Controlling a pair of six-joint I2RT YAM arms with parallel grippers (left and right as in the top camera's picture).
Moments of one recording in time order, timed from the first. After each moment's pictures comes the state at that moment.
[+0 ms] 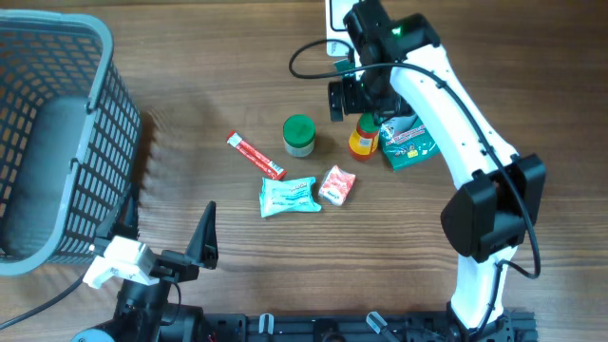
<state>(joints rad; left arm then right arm) -0.16 0.01 0.54 -0.35 0.10 -0.13 0.41 2.08 1.99 -1.36 -0.05 0.30</state>
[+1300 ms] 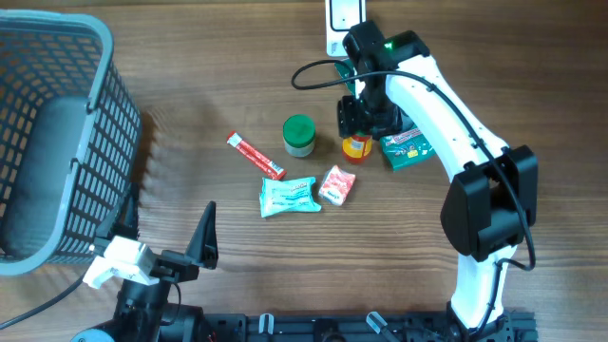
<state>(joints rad) -0.16 0.01 0.54 -0.35 0.10 -0.13 0.41 2.09 1.85 -1.33 -0.09 0.31</state>
